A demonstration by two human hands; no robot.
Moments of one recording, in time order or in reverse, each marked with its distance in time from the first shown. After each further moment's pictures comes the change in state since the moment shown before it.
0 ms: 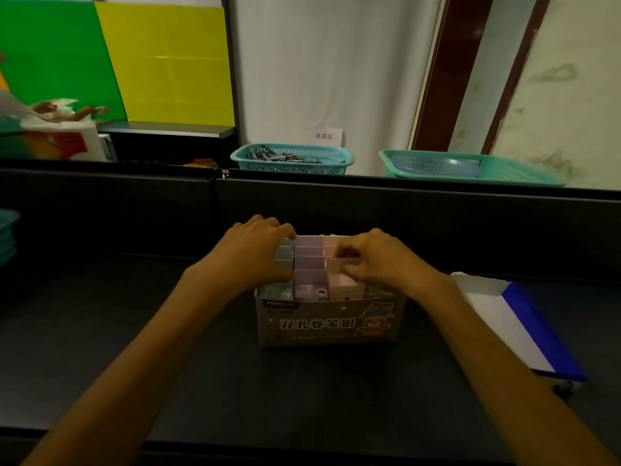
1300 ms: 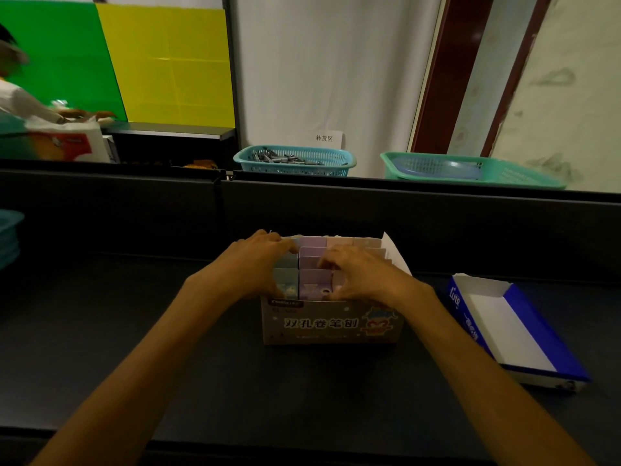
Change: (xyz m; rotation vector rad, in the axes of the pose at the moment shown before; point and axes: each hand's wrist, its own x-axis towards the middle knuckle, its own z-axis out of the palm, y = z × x) left_hand -0.004 -0.012 0.017 -0.026 -0.119 0.020; right_hand 0.009 -0.016 0.025 -0.054 -0.066 -0.079
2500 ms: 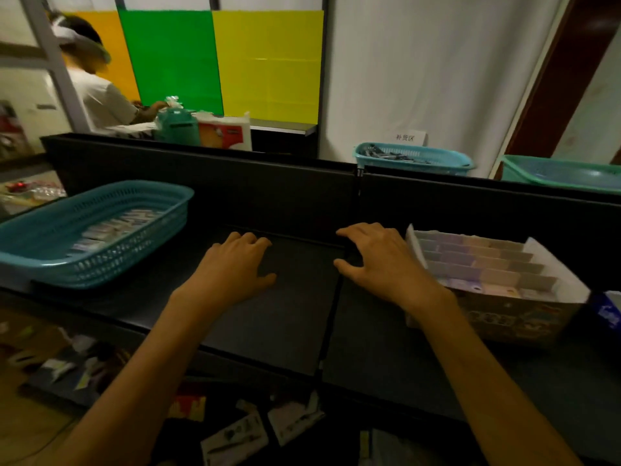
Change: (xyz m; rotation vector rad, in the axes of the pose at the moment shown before) left_hand -0.175 -0.176 -0.002 0.062 0.077 -0.370; right_hand 0.066 -0.199 0.038 -0.077 0.225 -0.052
